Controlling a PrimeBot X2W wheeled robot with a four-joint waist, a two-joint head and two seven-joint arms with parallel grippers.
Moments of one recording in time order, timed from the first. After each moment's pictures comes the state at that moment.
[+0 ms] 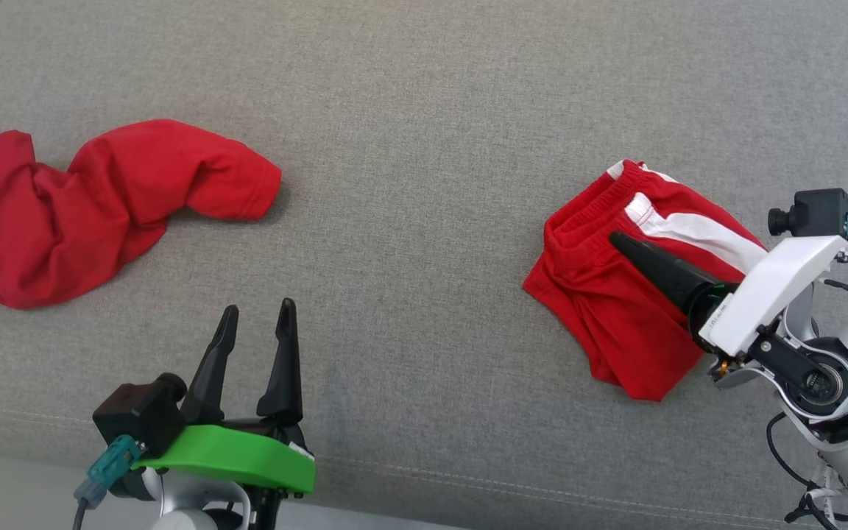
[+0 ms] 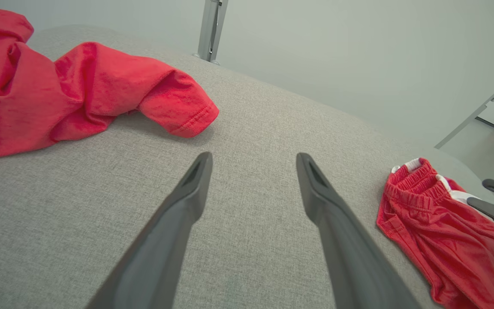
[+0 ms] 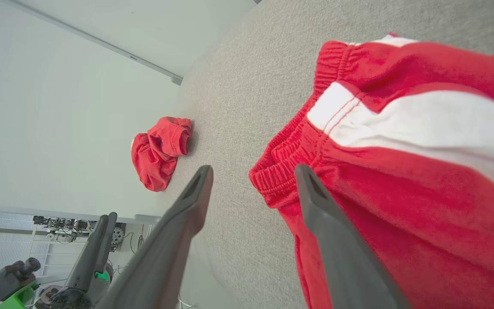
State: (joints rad) left arm 0.02 0.06 -0.31 -0.16 -0.54 0.11 -0.12; right arm -0.30 -0.55 0.57 -0.05 1.39 -0.11 0.23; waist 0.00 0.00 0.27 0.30
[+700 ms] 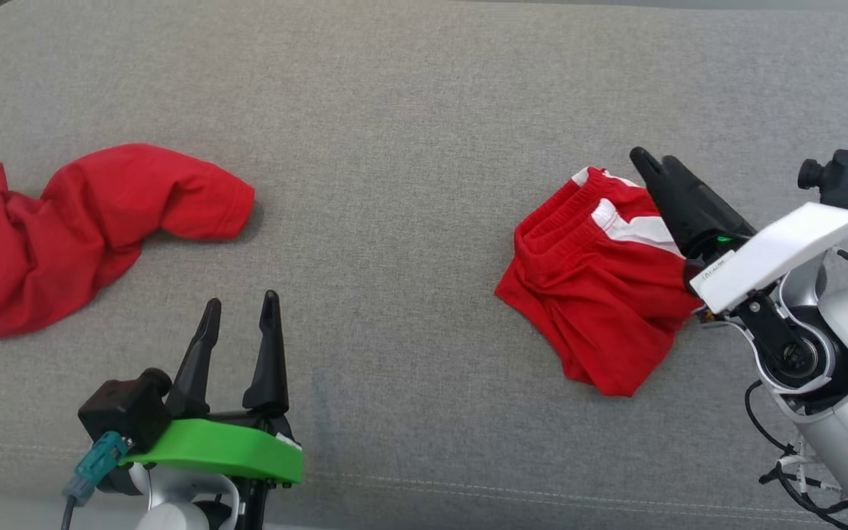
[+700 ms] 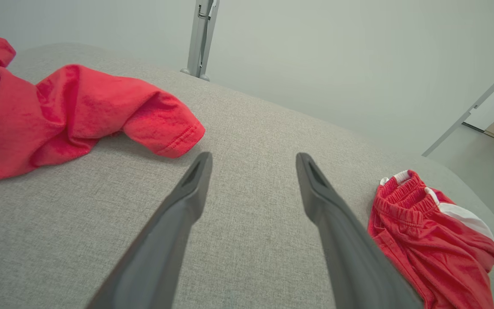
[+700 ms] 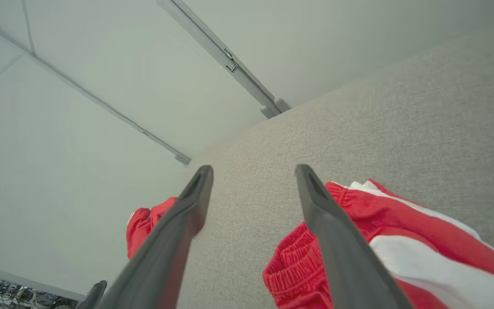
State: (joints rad) left arm 0.00 0.06 -0.29 -0.13 -0.54 0.11 -0.14; right arm -0.38 -0.46 0.52 -0.01 1.25 -0.10 0.02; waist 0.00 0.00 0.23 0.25
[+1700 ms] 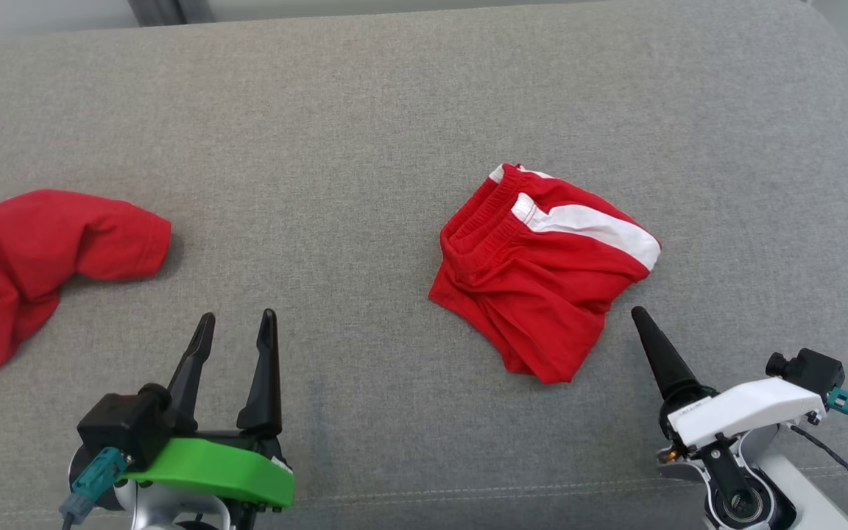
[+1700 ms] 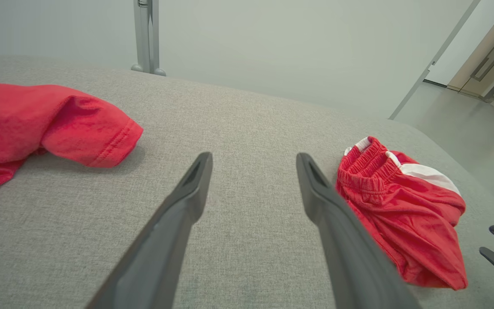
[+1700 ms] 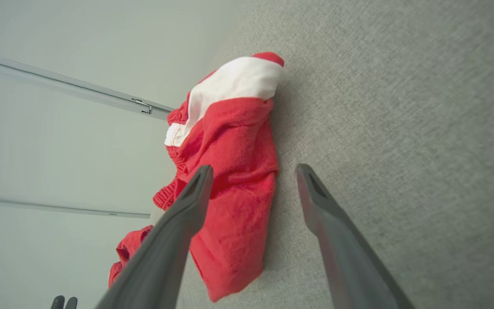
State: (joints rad) left arm 0.05 0.11 -0.29 -0.20 -0.47 0.11 -0.09; right arm -0.05 -0.27 0.48 0.14 1.36 -0.01 -0.21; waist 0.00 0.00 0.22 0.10
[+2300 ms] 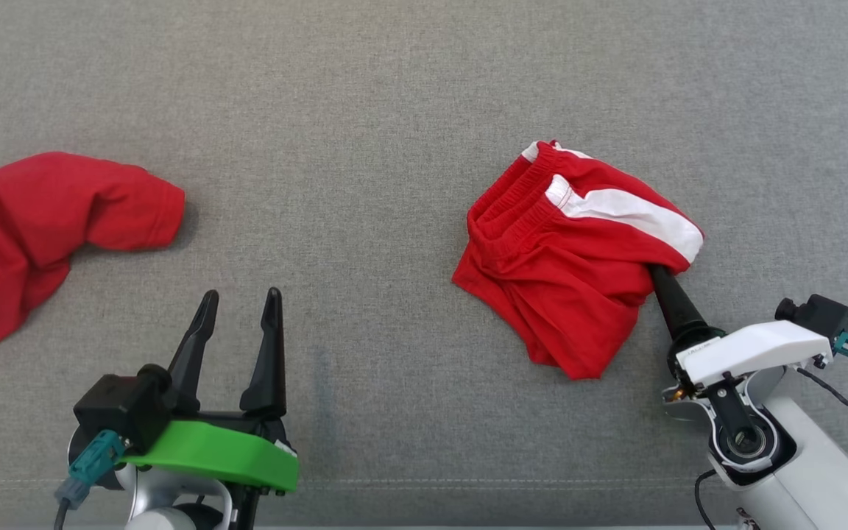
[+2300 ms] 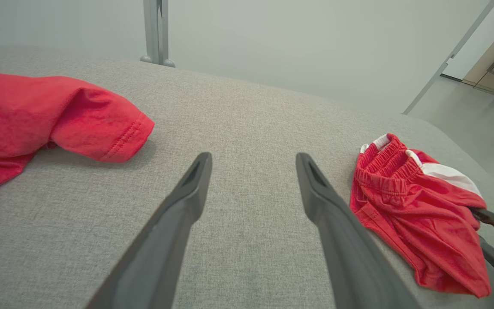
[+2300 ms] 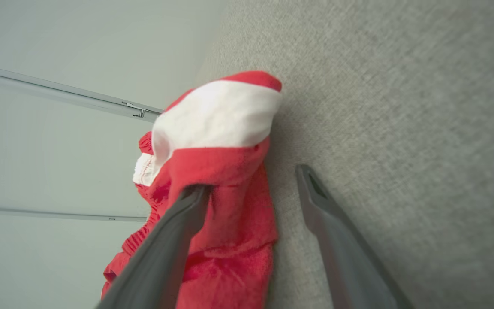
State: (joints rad) left arm 0.02 0.11 -0.29 -0.24 -0.46 0.12 -0.06; right arm -0.21 -0.25 0.46 0.31 1.39 0.05 -0.20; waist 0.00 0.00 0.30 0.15
